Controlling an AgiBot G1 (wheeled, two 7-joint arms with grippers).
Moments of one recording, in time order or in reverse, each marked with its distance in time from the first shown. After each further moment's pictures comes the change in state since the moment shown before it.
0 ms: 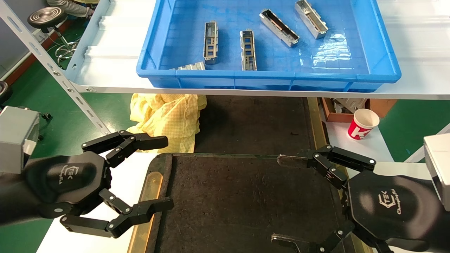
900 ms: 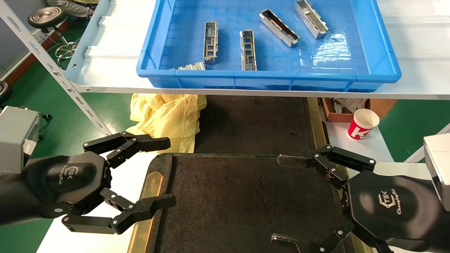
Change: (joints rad) left arm 0.000 0.000 0.000 0.000 0.000 0.000 0.000; right arm 0.000 0.000 0.000 0.000 0.000 0.000 0.000
